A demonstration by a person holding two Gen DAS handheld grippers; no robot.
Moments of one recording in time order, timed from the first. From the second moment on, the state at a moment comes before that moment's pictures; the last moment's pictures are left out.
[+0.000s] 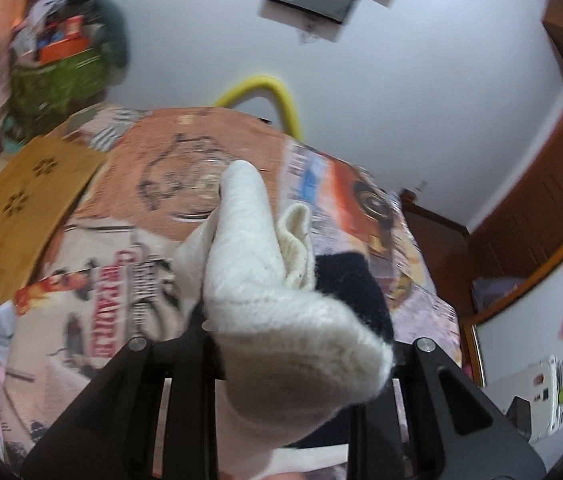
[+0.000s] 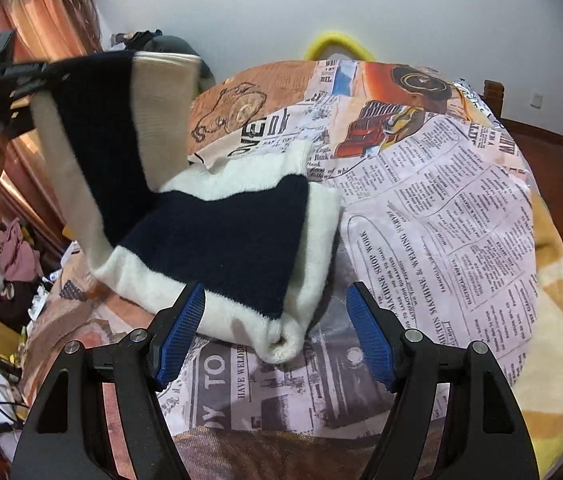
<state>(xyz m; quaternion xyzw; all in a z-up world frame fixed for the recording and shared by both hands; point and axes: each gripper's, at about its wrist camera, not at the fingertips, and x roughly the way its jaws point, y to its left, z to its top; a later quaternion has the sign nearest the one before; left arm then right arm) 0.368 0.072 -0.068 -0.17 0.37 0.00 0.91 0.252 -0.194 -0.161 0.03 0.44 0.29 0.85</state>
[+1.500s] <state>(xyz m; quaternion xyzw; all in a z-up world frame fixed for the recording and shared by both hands) 0.327 -0.114 -0.140 -0.03 0.47 -0.21 0.86 0.296 -0.256 -0.114 -0.01 0.38 0.18 0.91</state>
